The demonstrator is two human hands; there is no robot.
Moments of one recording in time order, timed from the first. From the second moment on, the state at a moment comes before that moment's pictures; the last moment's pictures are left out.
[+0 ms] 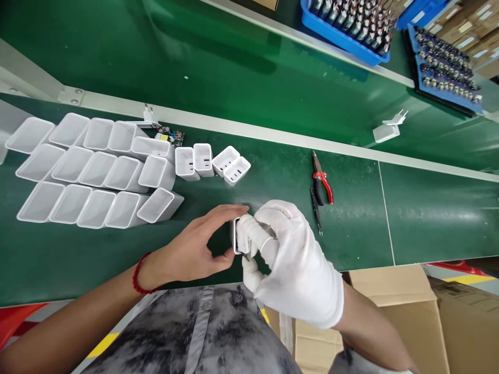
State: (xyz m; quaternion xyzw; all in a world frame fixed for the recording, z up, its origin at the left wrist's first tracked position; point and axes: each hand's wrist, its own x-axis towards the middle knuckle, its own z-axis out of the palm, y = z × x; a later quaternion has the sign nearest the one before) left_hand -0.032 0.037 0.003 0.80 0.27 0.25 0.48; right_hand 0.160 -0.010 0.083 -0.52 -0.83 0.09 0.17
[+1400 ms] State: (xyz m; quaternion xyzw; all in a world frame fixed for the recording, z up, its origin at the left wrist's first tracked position) left_hand -0.029 0.038 0.000 0.80 0.26 0.22 0.49; right_hand 0.164 -0.010 0.080 -0.50 -0.85 0.05 0.16
